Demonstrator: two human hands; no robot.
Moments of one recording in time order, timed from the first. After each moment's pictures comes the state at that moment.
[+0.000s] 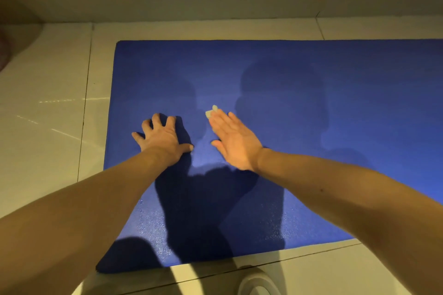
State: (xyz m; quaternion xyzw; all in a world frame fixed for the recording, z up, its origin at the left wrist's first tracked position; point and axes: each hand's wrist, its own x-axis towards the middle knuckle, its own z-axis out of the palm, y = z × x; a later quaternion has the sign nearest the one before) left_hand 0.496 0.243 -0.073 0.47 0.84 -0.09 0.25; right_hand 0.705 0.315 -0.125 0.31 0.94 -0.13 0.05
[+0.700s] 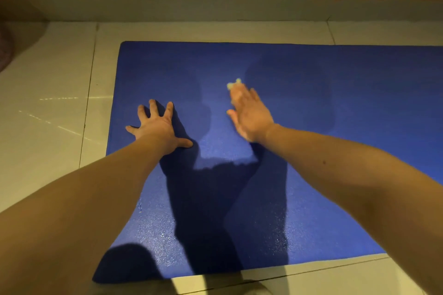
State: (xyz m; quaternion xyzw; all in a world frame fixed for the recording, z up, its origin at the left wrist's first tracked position) left_hand 0.466 0.278 -0.072 0.46 0.83 -0.14 0.27; right_hand 0.696 0.404 -0.121 0.40 0.91 -0.12 0.06
